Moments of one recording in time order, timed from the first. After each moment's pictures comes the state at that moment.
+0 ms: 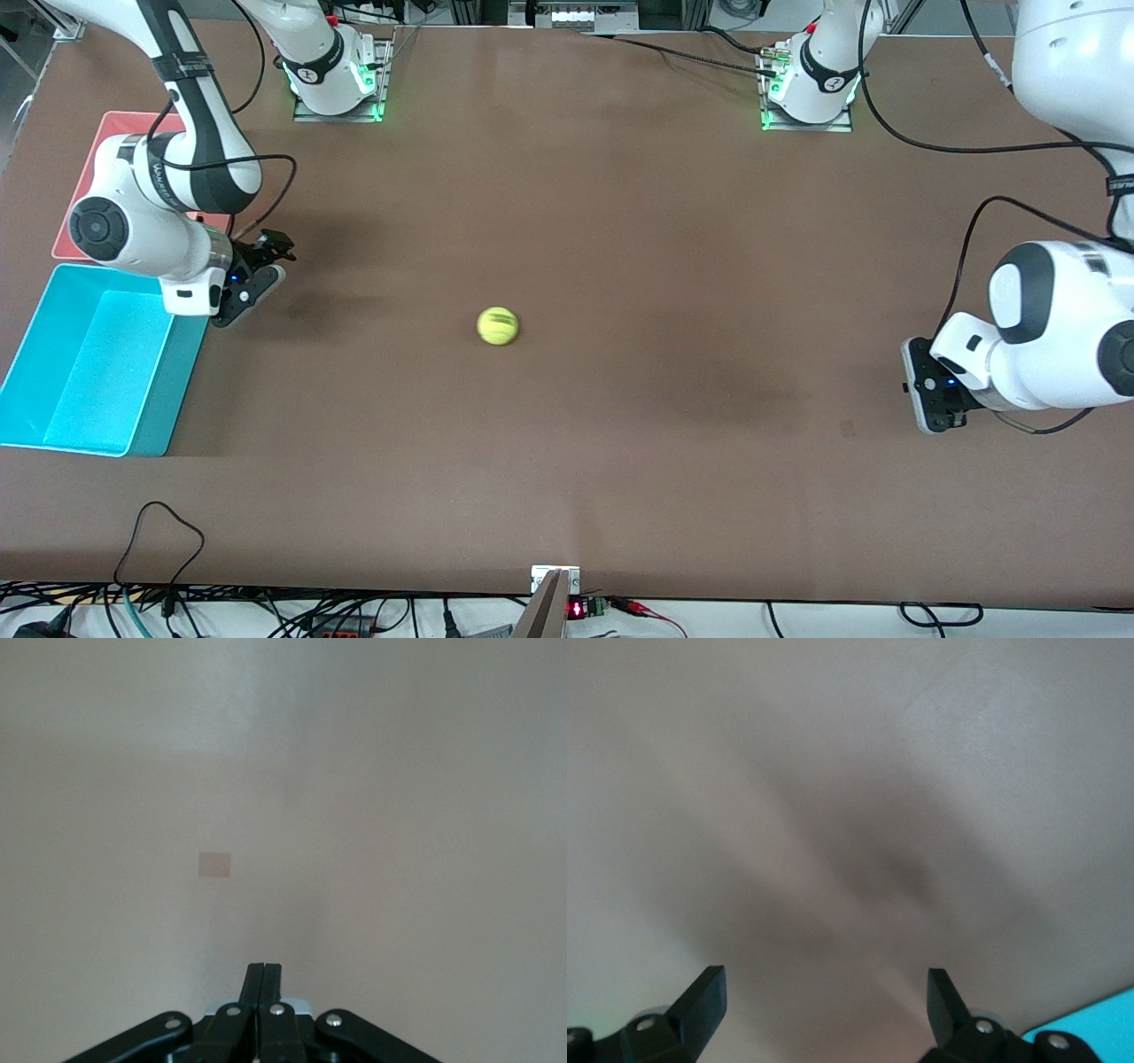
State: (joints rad) left arm 0.09 0.60 -0.09 -1.33 0.03 1.79 1.31; right arm -0.12 0.21 0.11 -2.17 -0.01 2.16 -0.89
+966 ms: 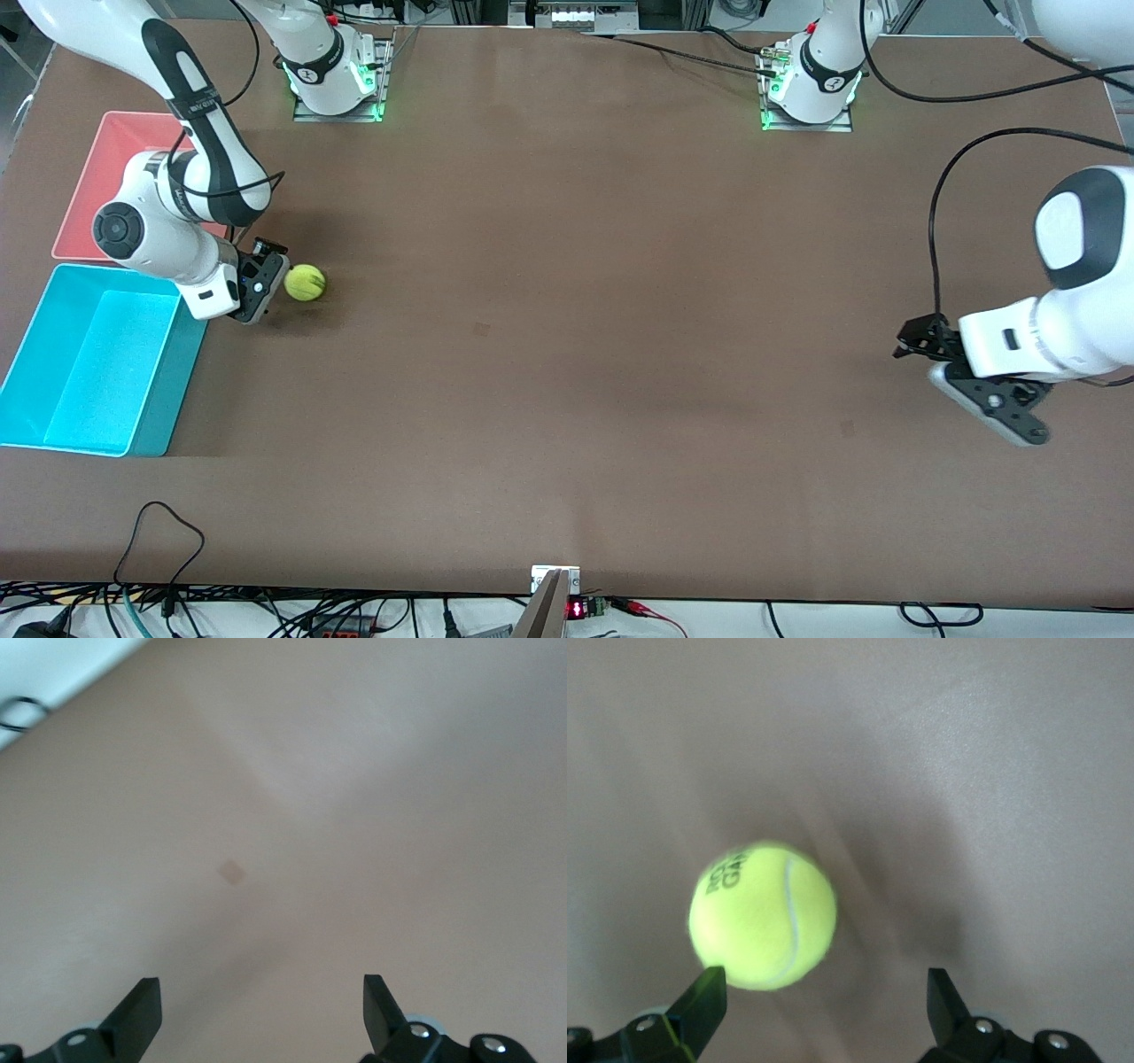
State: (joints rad) left arm 0.05 0.47 -0.07 -1.30 -0.04 1.80 0.60; right arm -0.16 0.31 0.11 -2.27 -0.01 2.43 -1.17
